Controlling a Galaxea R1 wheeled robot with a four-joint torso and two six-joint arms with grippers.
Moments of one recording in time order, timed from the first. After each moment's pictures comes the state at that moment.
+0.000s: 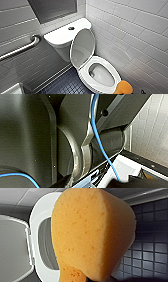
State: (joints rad) left arm 1.59 2.68 -1.88 0.89 0.03 -0.69; right arm -0.87 2.07 -1.28 0.39 0.44 0.36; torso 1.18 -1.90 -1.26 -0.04
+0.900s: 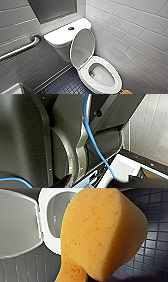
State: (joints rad) left arm 1.59 2.69 -1.88 0.89 0.03 -0.67; right arm -1.02 1.92 -0.97 0.39 0.50 0.16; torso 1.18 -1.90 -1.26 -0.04
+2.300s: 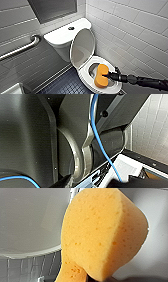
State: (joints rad) left arm 1.58 2.68 -1.89 0.88 0.03 -0.67; right arm -0.45 2.43 -1.55 0.46 -0.05 0.14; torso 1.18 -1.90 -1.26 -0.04
